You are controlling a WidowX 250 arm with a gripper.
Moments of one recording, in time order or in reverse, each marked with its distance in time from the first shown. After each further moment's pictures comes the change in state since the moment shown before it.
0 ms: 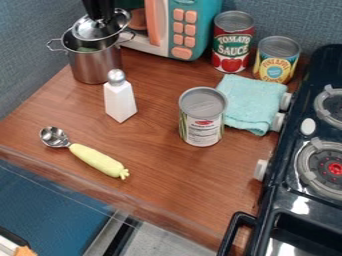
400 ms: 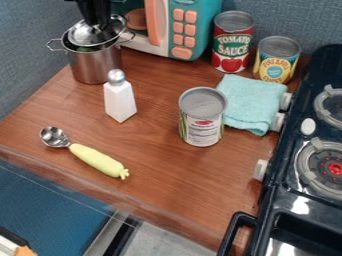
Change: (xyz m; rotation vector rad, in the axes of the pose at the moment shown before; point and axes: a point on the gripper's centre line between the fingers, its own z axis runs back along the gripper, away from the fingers) arm -0.004 0.007 -0.008 0.022 0.011 0.008
